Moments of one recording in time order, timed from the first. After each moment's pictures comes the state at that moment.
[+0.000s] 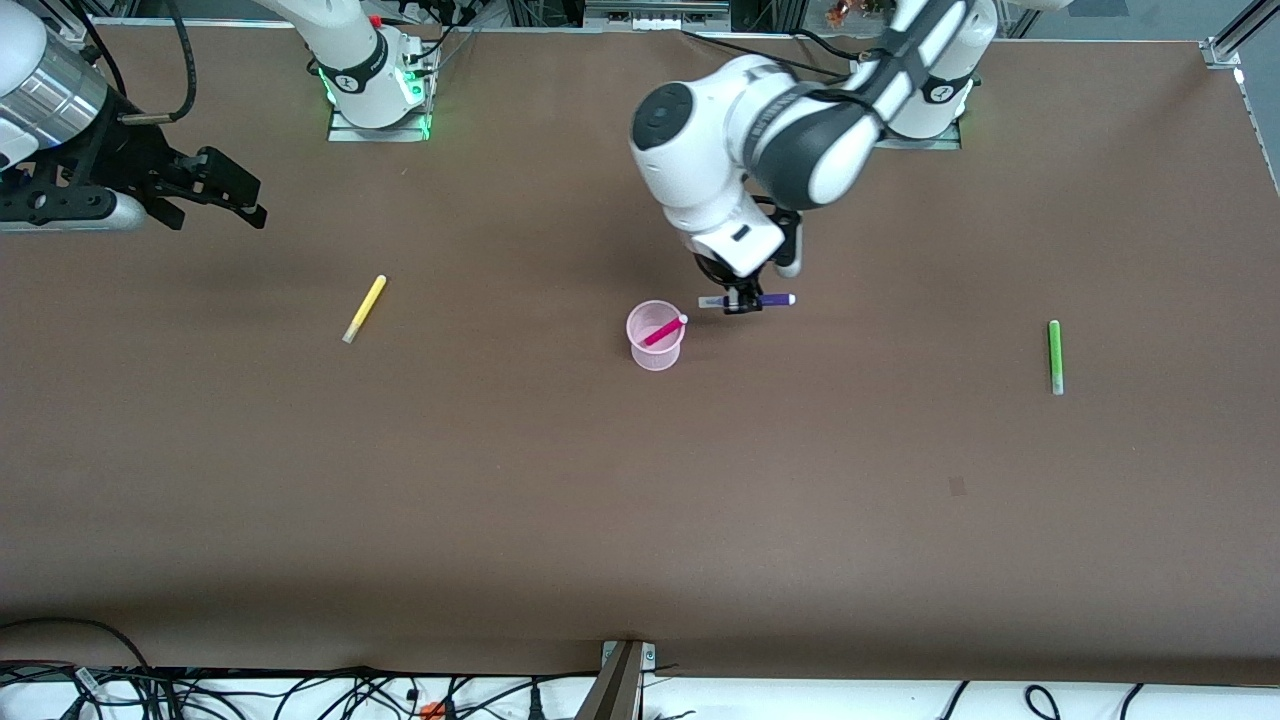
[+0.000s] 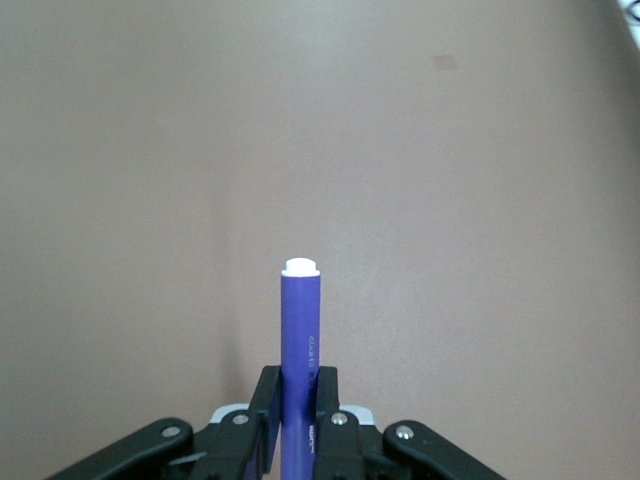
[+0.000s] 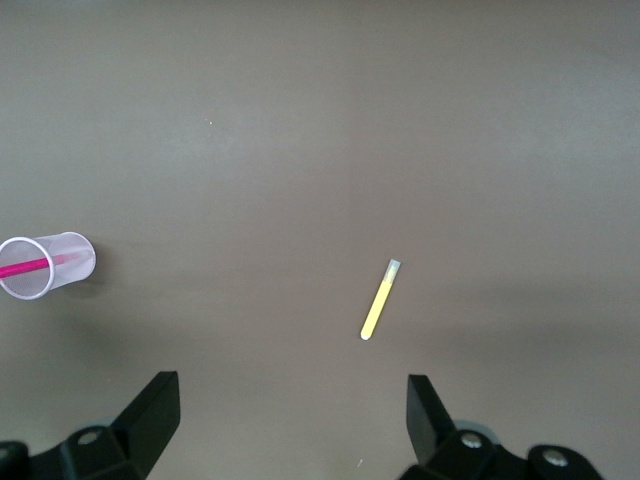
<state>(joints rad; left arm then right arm) -0.50 0.47 -0.35 -1.59 0.54 1.77 -2.47 0.38 -0.07 -0.23 -1.67 0.07 1.62 0.17</state>
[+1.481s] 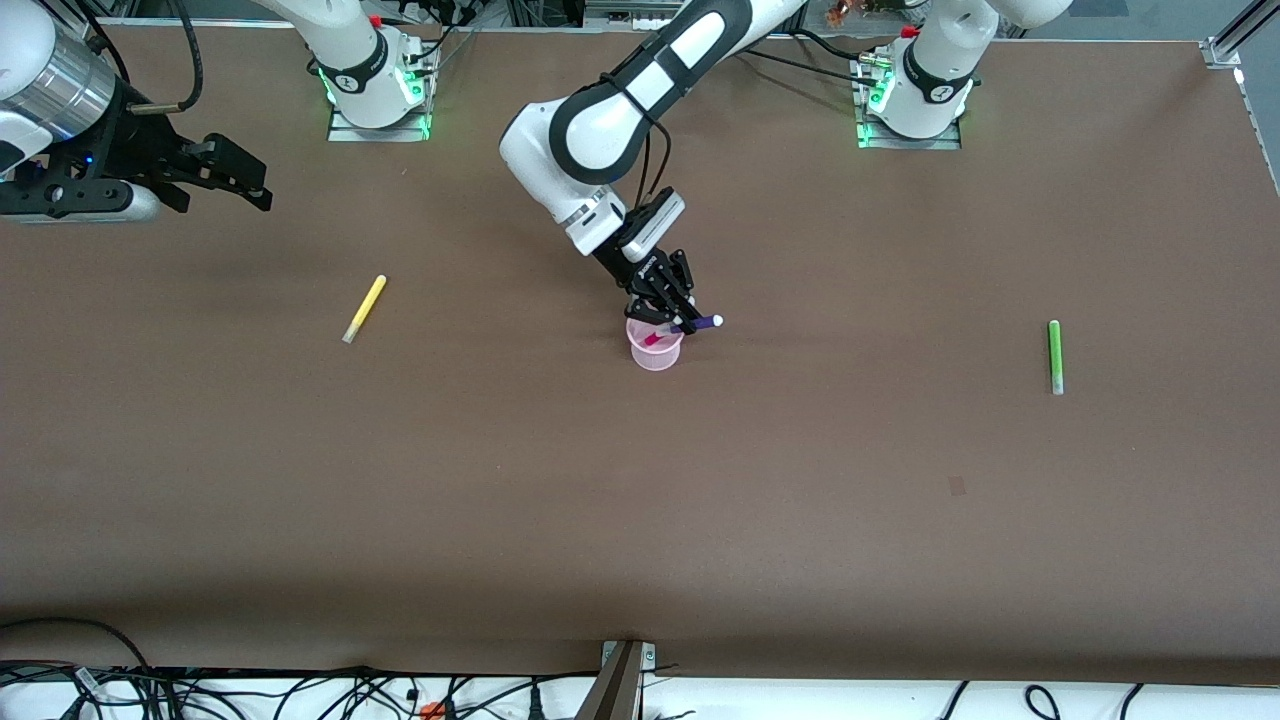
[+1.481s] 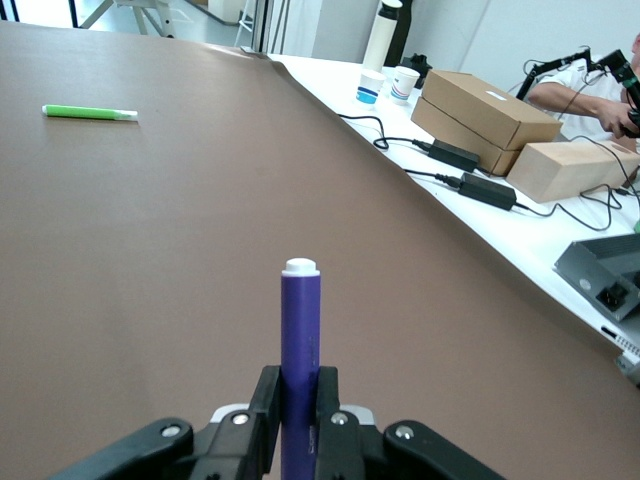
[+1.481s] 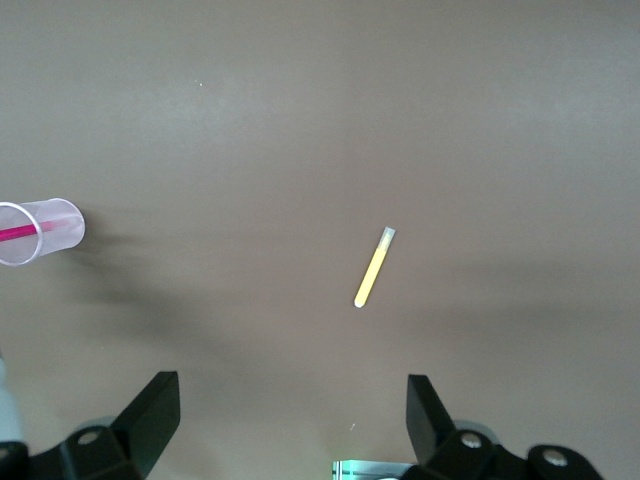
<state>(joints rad) -1.03 0.84 -0.01 -1.28 0.92 1.60 -2.50 0.39 -0.07 -0.23 -1.66 0.06 1.54 0.17</state>
